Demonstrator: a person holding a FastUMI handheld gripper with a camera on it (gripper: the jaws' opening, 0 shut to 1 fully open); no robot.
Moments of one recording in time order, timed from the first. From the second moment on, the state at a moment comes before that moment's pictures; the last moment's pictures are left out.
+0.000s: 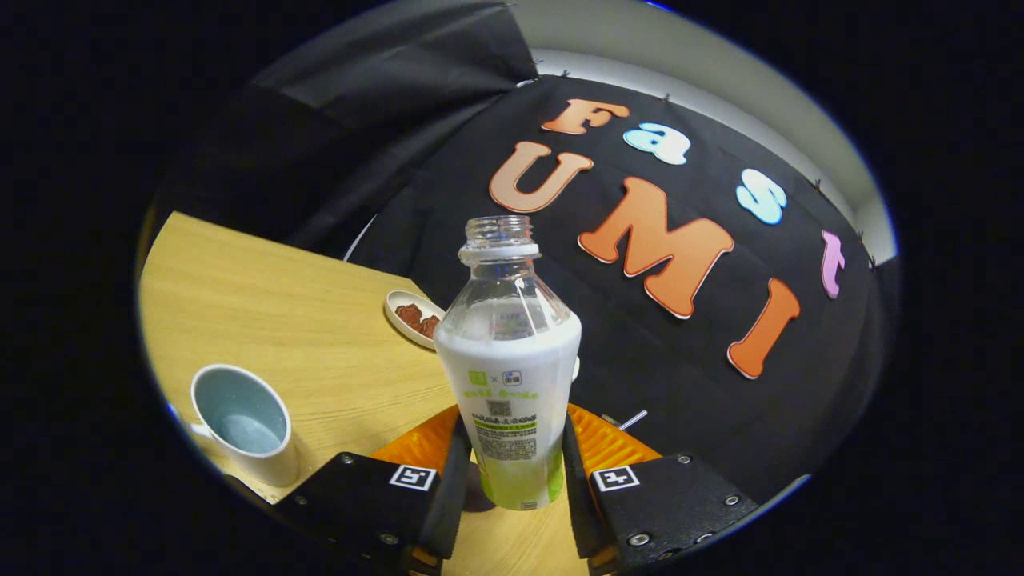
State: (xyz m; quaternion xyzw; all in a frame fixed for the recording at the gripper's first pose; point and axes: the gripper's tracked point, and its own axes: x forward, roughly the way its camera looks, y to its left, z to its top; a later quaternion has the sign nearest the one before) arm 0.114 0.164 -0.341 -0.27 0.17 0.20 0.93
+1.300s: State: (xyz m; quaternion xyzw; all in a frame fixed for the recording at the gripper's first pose) arm 0.147 0.147 -0.438 -0.02 0.32 0.14 0.94
